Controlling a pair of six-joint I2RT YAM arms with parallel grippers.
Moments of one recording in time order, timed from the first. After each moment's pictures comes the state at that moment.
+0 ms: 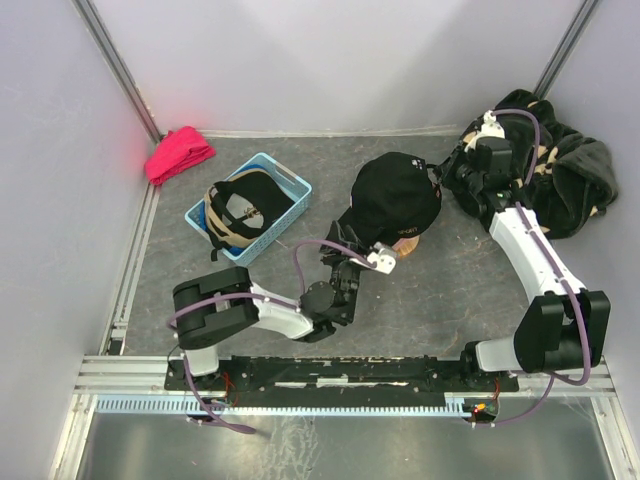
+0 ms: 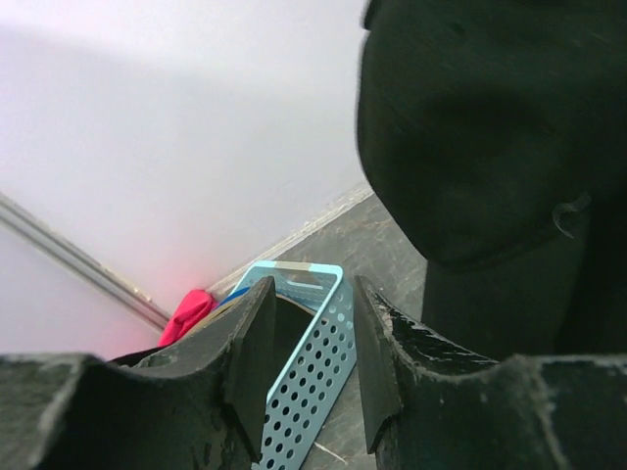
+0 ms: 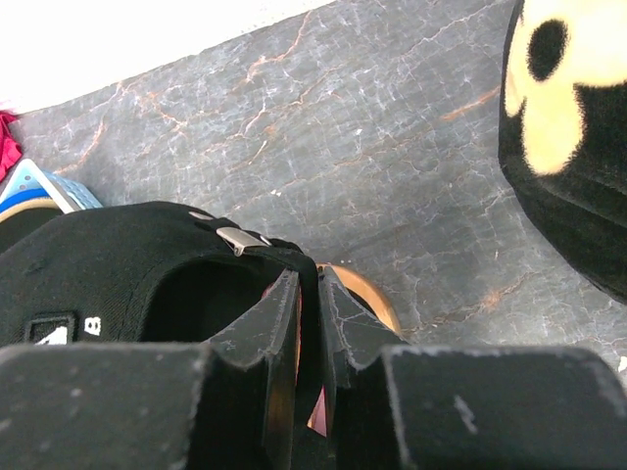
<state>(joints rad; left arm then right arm) -1.29 1.81 0.74 1.53 -1.04 1.09 0.07 1.38 1.14 -0.19 -0.08 0.42</state>
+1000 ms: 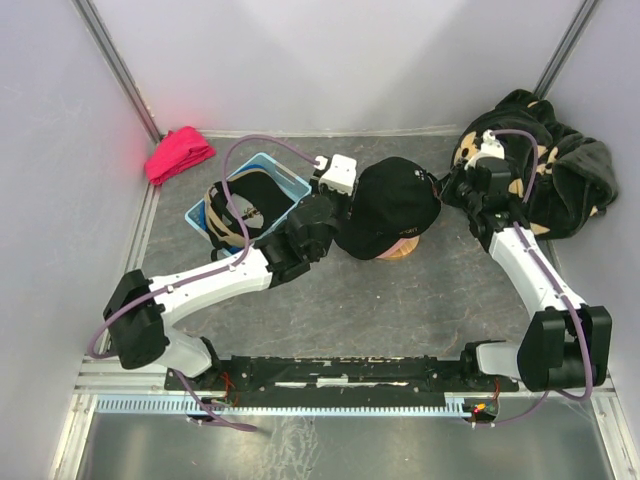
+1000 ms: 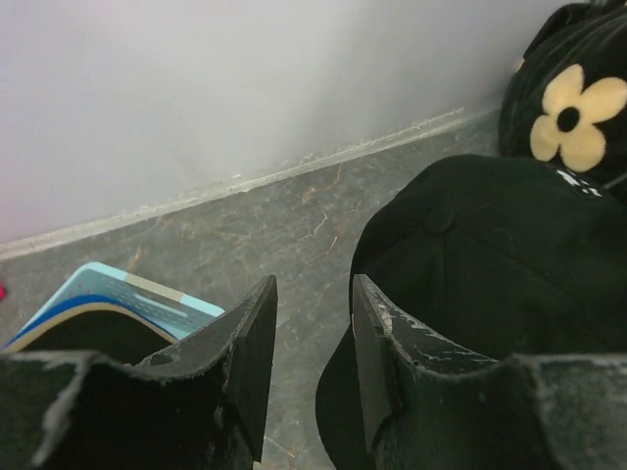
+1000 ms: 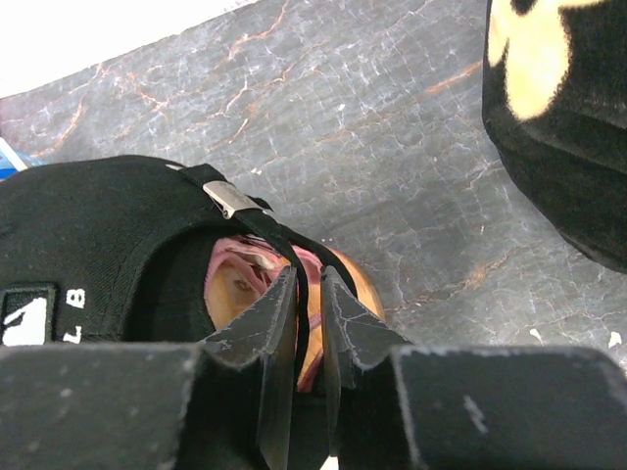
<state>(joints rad) -1.00 1.45 1.12 0.36 -0.70 0.11 0.07 1.29 0.96 -0.09 -0.07 0.40</state>
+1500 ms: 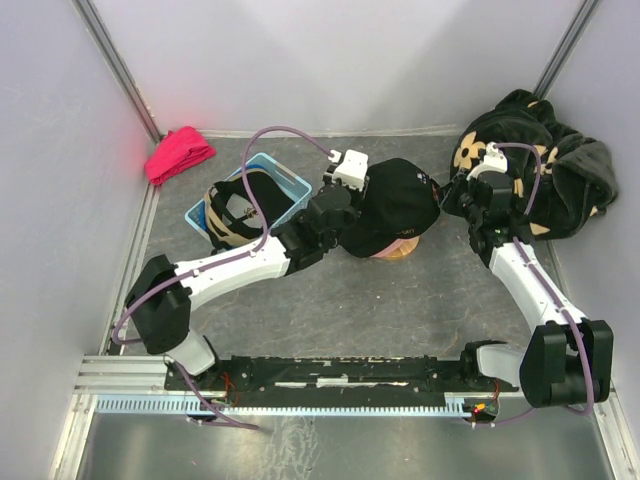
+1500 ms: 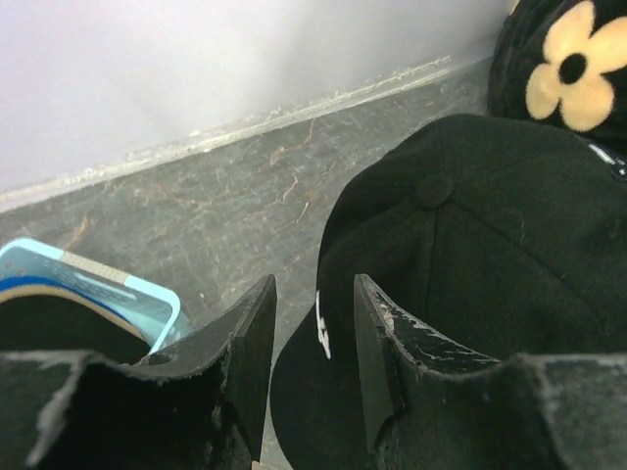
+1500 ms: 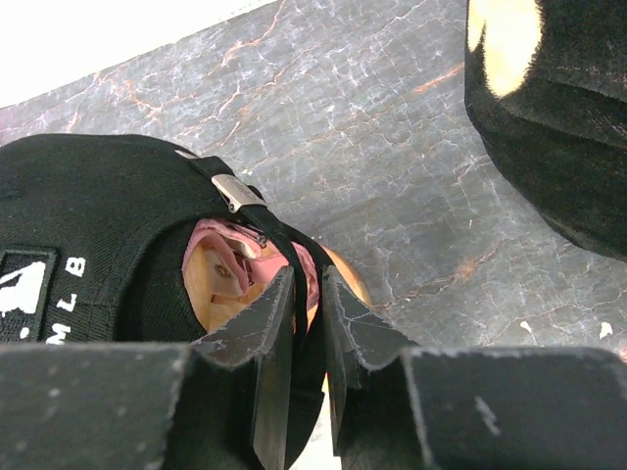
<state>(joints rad) -0.96 1.59 1.22 0.25 -0.62 -0.01 0.07 1.21 0.82 0.02 -0.04 0.40</state>
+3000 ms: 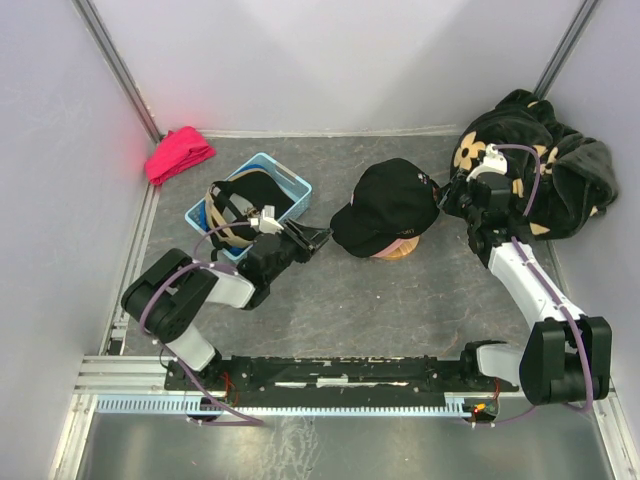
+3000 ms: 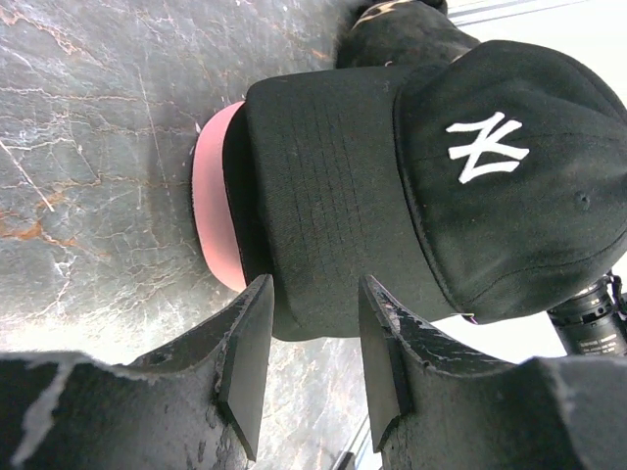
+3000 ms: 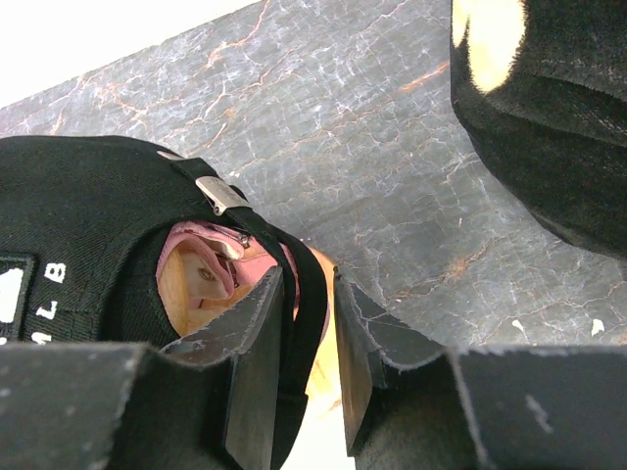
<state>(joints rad) -0.63 1.61 0.43 1.01 0.01 -1.27 0.07 1.22 0.81 0.04 -0.02 0.40</state>
